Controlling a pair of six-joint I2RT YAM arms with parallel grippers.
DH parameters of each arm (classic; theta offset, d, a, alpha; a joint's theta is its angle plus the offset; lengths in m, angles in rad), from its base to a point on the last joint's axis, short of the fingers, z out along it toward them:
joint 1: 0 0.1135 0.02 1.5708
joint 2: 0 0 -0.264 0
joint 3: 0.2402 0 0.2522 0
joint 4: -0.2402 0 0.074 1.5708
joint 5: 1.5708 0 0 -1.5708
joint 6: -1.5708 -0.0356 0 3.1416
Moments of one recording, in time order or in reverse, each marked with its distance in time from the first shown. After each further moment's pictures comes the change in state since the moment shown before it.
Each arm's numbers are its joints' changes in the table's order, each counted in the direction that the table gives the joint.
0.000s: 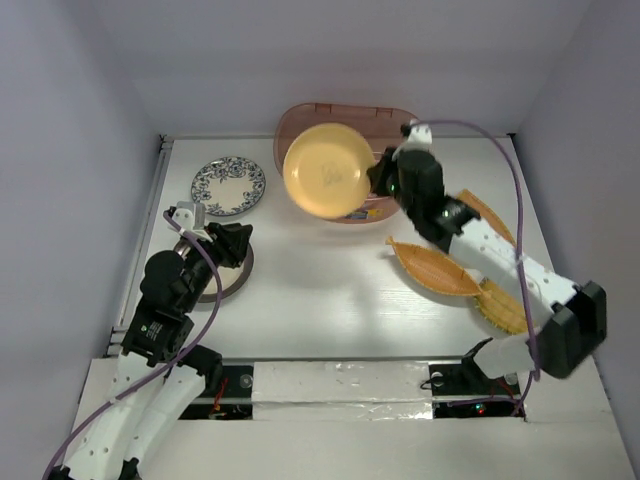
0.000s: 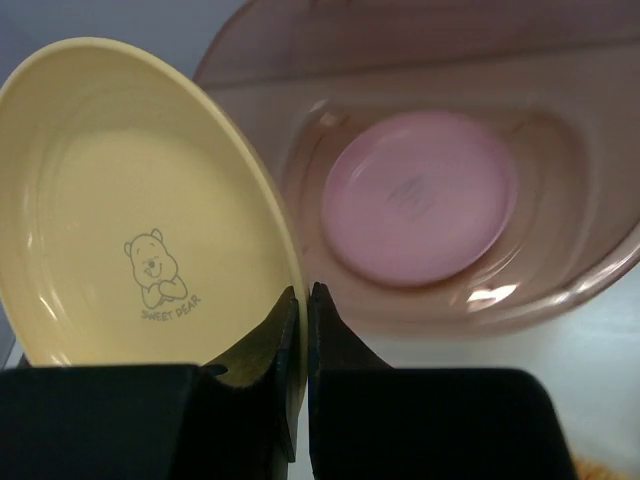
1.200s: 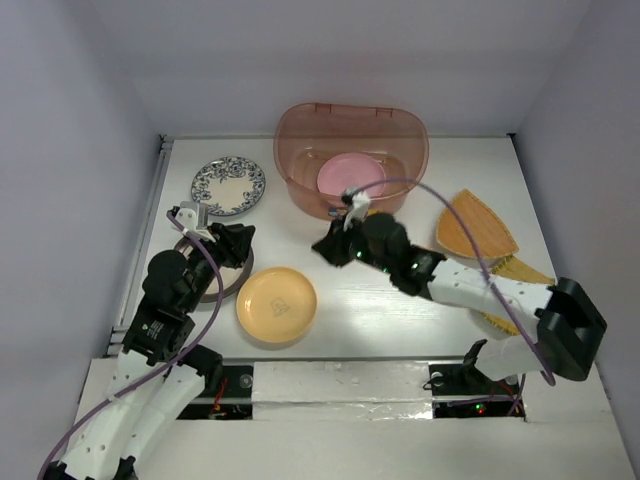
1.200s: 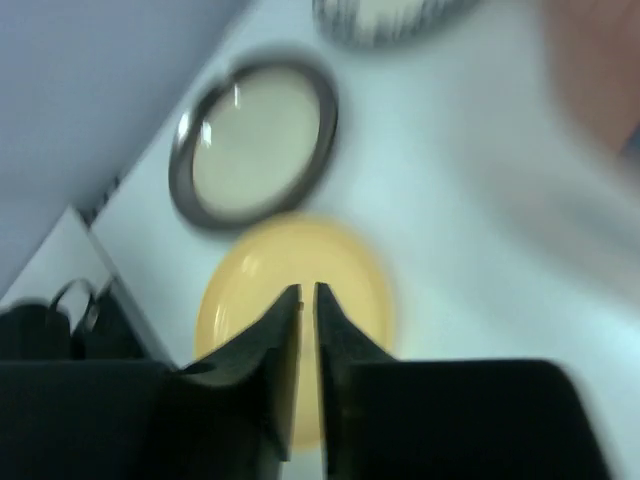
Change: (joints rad) left arm -0.035 -0.003 0.000 0.000 -0.027 0.000; right arm 0.214 0.004 -0.262 0.290 -0.308 -0.005
